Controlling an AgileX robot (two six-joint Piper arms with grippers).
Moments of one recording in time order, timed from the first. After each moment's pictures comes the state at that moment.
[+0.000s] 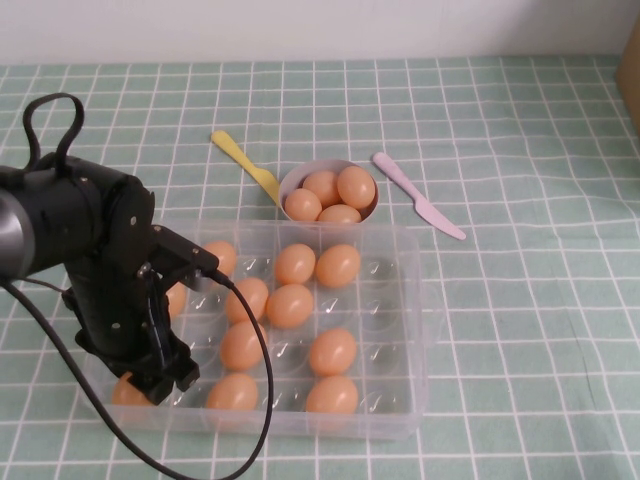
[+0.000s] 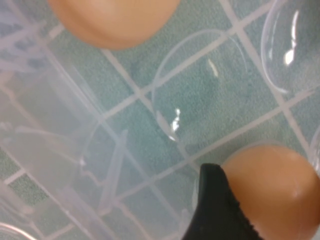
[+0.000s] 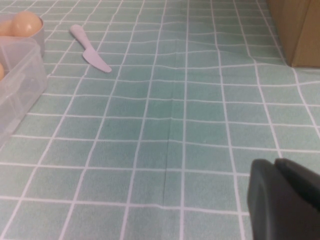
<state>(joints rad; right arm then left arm) -0.03 -0.01 0.03 0.42 0.38 -0.37 -0.40 1.72 -1.08 0.10 1.03 0.17</state>
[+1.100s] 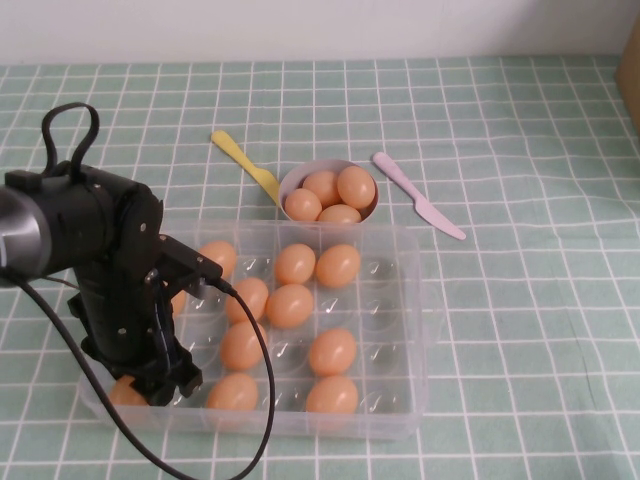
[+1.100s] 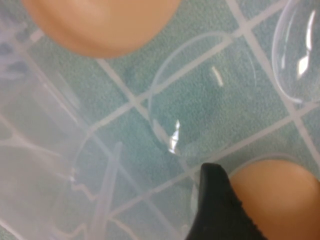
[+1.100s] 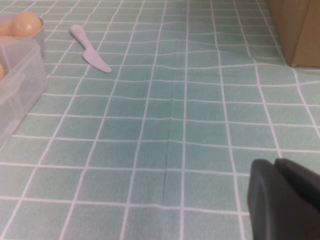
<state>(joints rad) -0.03 -0.01 0.03 0.42 0.38 -0.37 -0.40 1.76 -1.08 0.10 1.02 0.17</state>
